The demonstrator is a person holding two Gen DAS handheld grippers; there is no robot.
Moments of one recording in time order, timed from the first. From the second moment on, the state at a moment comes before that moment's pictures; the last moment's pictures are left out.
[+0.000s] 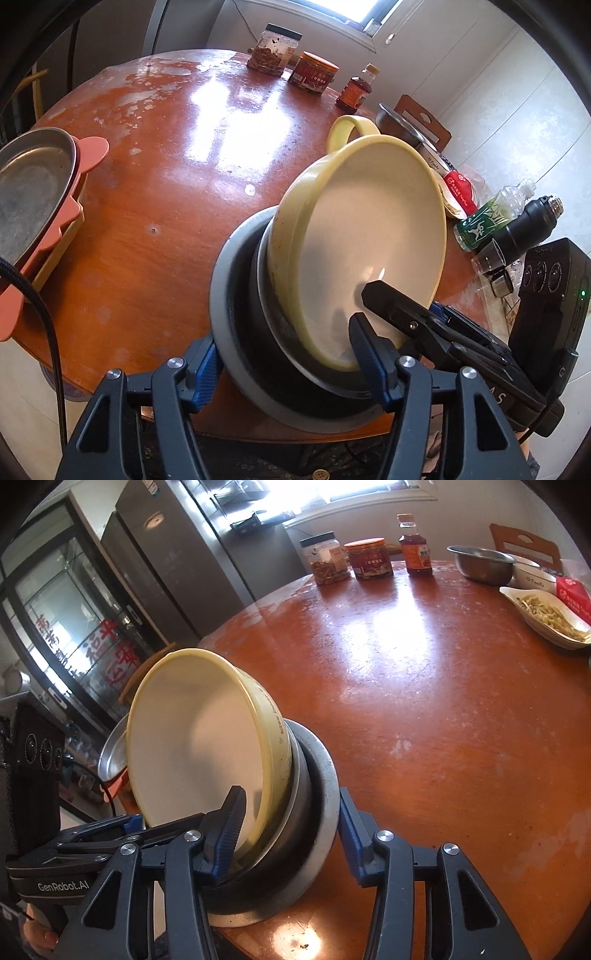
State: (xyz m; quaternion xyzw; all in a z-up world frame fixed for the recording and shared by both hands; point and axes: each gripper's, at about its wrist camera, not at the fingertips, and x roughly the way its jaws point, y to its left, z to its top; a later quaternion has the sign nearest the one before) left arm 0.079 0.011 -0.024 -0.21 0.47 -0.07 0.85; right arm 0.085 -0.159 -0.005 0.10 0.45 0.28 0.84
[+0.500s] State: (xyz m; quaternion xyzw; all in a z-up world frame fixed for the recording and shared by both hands) left arm 0.063 0.056 0.026 -0.21 0.42 -0.03 0.88; right arm 0.090 -0.116 0.041 0.09 0.41 0.32 0.85
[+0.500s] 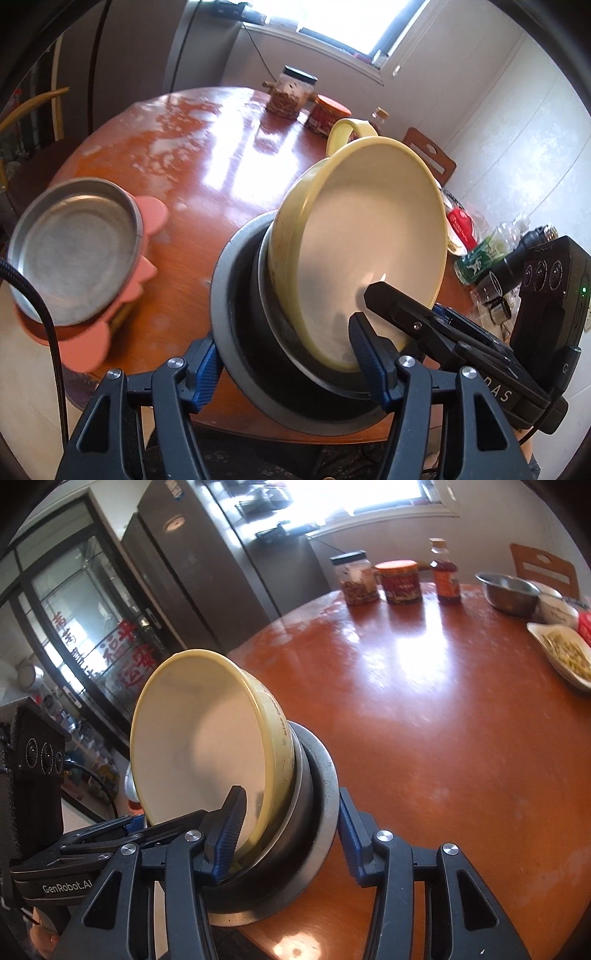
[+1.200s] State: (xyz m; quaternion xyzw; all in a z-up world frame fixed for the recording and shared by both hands) left arm 0.033 0.179 0.046 -0.21 0.38 0.08 0.90; right arm 0.107 0.060 0.067 0.04 0.40 0.43 0.81
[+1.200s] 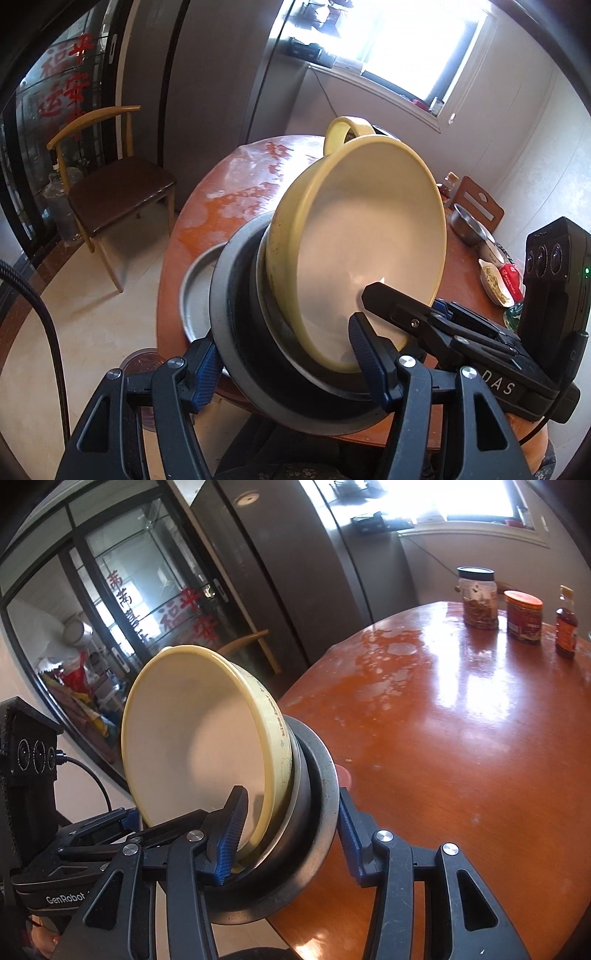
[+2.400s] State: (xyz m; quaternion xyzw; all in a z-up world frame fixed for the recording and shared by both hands) left arm 0.031 0.220 0.021 -0.22 0.39 0.09 0.89; right arm 0.117 0.090 0.032 0.04 0.42 0.42 0.80
